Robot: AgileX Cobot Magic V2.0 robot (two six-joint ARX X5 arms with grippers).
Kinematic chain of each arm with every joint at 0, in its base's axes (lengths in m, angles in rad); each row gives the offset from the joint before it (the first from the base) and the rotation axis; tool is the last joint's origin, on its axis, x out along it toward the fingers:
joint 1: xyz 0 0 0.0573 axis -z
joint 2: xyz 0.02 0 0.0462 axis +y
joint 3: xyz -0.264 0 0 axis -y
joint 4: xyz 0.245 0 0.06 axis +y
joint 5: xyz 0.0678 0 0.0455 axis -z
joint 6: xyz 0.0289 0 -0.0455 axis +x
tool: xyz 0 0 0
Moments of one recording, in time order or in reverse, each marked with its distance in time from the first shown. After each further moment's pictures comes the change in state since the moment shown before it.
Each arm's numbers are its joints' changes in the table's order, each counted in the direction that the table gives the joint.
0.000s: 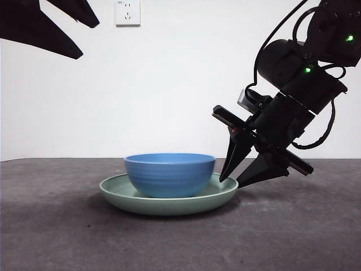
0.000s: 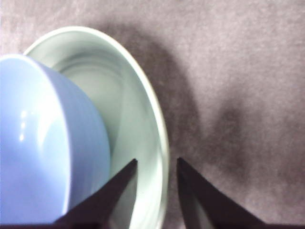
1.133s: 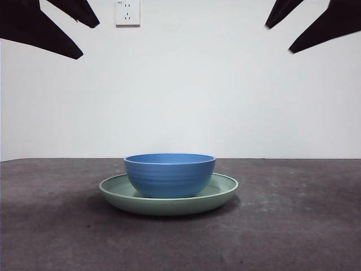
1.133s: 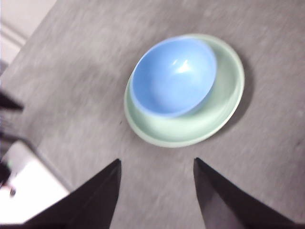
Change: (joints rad) left arm 0.000 0.000 0.000 0.000 0.000 0.000; right arm -0.034 -0.781 0.001 0.626 -0.057 -0.286
